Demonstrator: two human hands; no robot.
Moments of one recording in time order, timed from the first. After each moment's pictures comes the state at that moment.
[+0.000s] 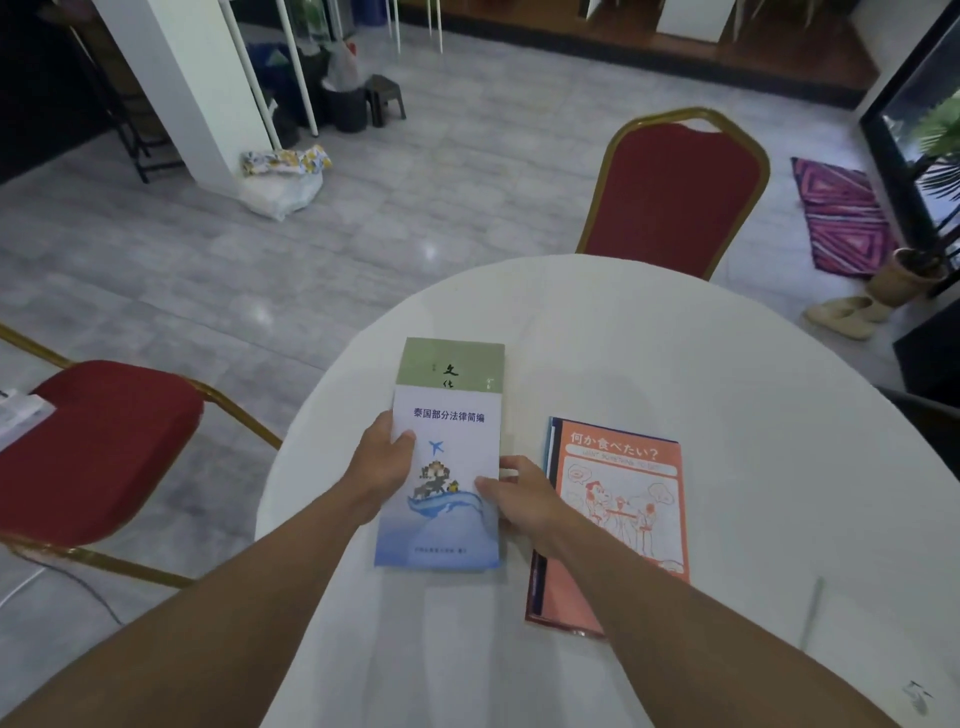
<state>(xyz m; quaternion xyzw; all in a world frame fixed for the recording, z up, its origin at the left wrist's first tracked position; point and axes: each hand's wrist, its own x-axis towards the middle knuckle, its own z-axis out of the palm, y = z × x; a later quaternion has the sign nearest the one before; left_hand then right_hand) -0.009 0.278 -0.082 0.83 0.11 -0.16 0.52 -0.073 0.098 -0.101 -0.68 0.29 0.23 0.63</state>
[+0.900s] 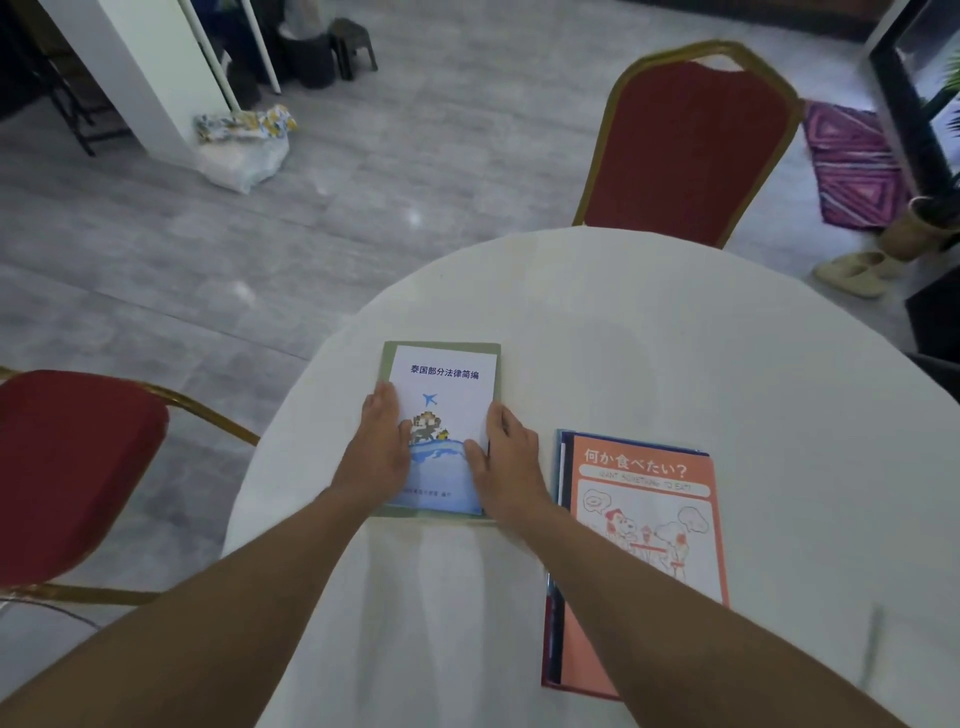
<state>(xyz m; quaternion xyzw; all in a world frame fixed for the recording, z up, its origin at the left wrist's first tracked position) 0.067 0.267 -0.135 0.94 -0.06 -0.17 0.28 0.011 0.102 -0.149 -0.91 0.14 0.12 0.37</state>
